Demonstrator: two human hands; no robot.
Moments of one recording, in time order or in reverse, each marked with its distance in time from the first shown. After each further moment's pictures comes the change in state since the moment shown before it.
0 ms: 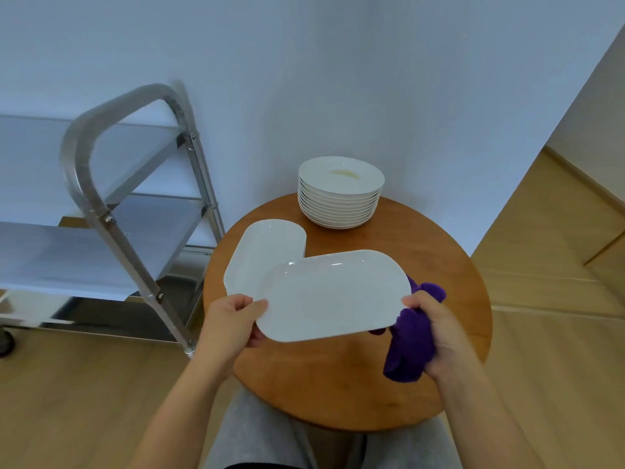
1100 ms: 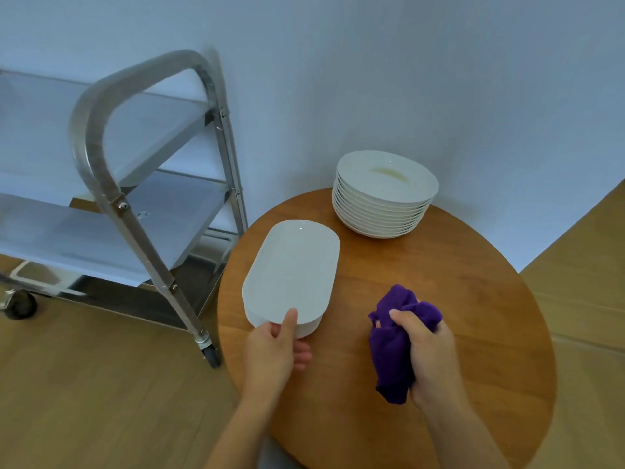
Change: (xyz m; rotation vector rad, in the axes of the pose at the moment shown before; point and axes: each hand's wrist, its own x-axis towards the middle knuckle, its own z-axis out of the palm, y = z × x) left_hand 0.040 -0.027 0.048 -0.164 0.192 -0.154; right_hand 0.070 0.036 0.045 -0.171 0.066 -0.161
